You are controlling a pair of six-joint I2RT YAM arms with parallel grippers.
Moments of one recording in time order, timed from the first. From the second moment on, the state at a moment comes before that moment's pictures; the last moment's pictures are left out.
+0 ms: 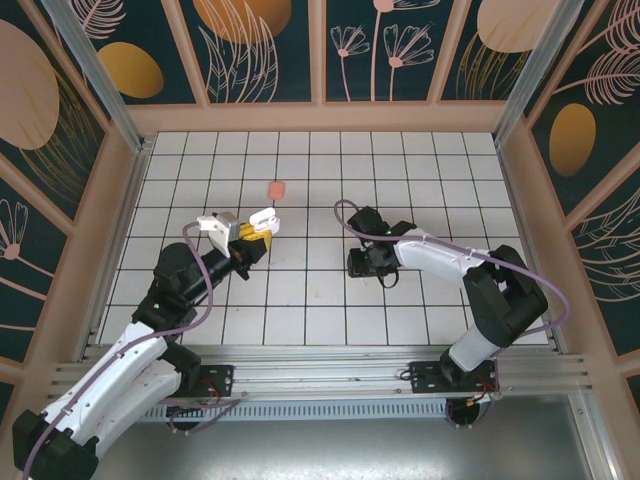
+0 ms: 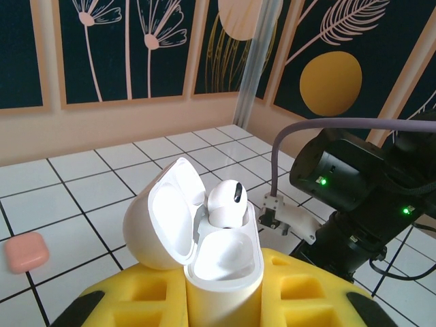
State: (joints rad) left arm -0.51 0.68 0.47 0.17 0.31 -0.21; right arm 0.68 1.59 0.96 -0.62 -0.03 0.55
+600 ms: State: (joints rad) left arm -0.51 0.77 0.42 0.28 0.39 -0.29; right arm 0.66 1.60 0.95 -0.62 -0.05 0.69
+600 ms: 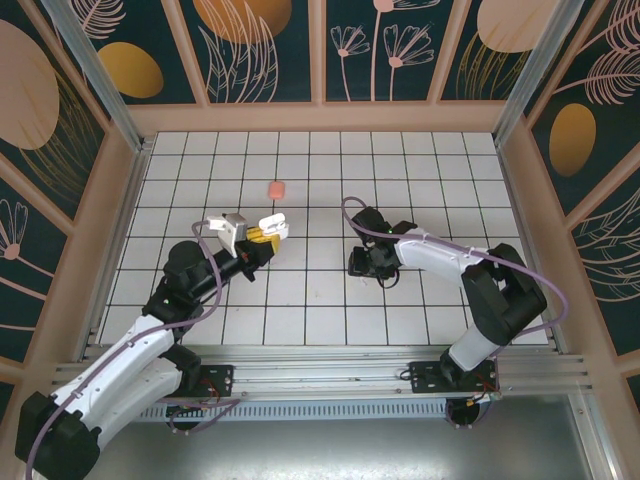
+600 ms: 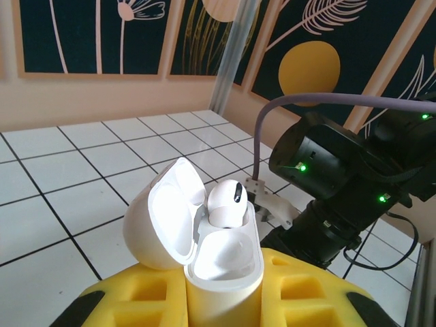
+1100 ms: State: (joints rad) left arm -0.51 0.84 0.42 0.36 0.48 -0.32; right arm 0.65 1.64 0.95 -0.62 -0.05 0.69
